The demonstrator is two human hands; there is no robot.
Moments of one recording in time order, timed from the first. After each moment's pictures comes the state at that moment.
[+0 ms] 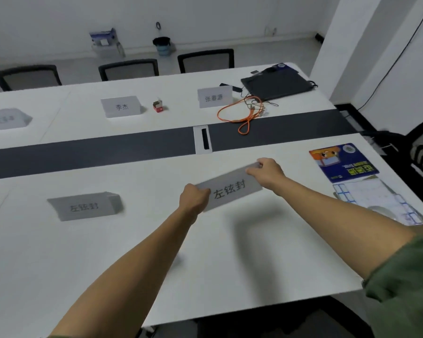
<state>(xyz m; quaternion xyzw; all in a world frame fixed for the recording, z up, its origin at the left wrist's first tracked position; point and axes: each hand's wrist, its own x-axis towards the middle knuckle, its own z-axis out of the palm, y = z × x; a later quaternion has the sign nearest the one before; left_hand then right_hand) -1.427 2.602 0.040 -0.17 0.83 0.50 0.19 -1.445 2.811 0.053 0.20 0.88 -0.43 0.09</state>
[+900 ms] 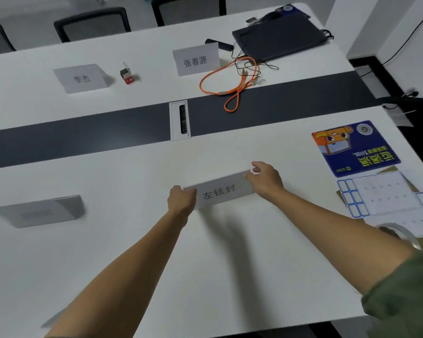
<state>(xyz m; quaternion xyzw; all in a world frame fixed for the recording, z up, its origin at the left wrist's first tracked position) -1.505 2.684 -0.059 -0.28 0.82 0.45 0.20 -1.505 2.902 -0.061 0.23 0.86 -0.44 0.15</state>
